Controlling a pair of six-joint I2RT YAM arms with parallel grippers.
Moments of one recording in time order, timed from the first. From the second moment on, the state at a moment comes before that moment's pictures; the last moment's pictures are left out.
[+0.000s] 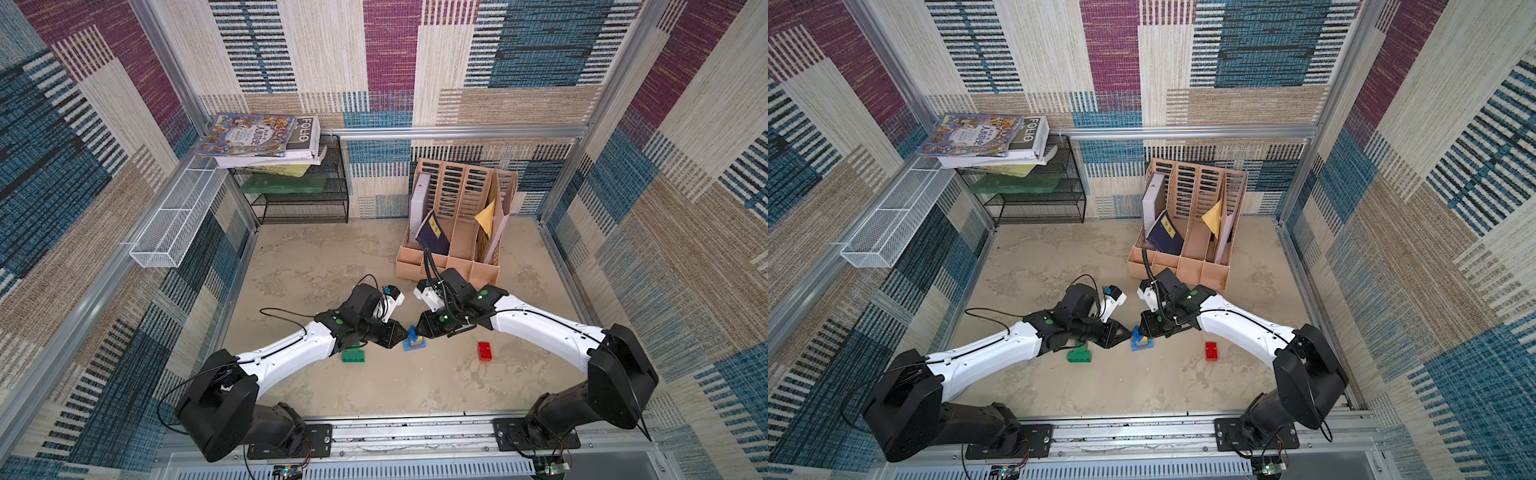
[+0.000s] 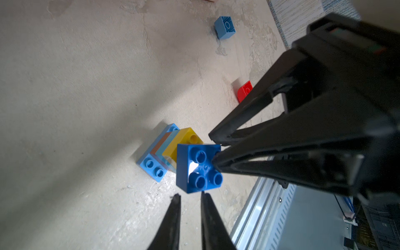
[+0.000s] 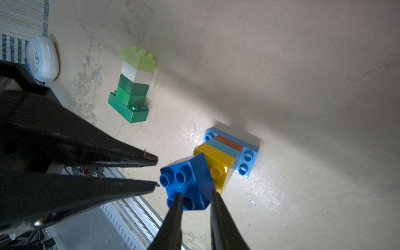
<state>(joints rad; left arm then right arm) -0.68 1.38 0.80 -0.25 0.47 -0.36 0.75 1.49 1.04 -0.62 -0.31 0.37</state>
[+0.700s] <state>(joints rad) -0.68 1.42 0.84 -0.26 0.44 -0.34 0.75 1.46 1.02 -0.62 -0.31 0.39</state>
